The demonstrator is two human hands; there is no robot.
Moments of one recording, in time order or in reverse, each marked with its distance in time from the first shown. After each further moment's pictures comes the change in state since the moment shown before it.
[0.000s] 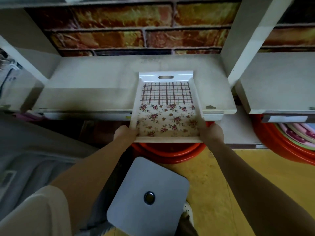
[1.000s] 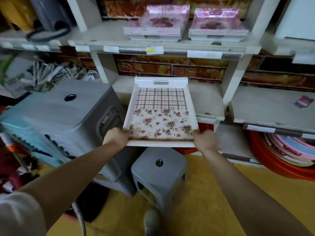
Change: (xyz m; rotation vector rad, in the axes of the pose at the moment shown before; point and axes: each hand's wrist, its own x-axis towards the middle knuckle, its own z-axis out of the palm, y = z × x) left_hand -0.354 -0.115 -0.129 0.037 0.337 0.070; right_hand -0.315 0.019 -0.139 0.115 -0.002 -0.283
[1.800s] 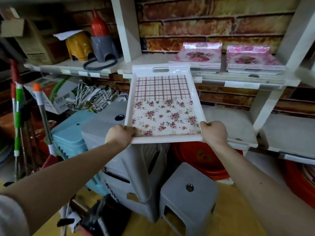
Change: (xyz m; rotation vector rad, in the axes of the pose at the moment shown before) left_hand 0.017 -0.074 -0.165 -0.073 0.174 0.035; right_hand -0.063 -0.171 0.039 0.042 0.068 -0.245
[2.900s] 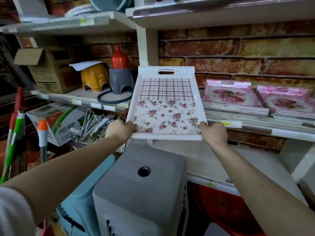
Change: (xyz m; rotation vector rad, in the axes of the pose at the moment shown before) left_hand 0.251 -0.013 -0.108 -0.124 0.194 0.109; right_hand 0.130 -0.195 0.135 0.051 0.136 -0.127
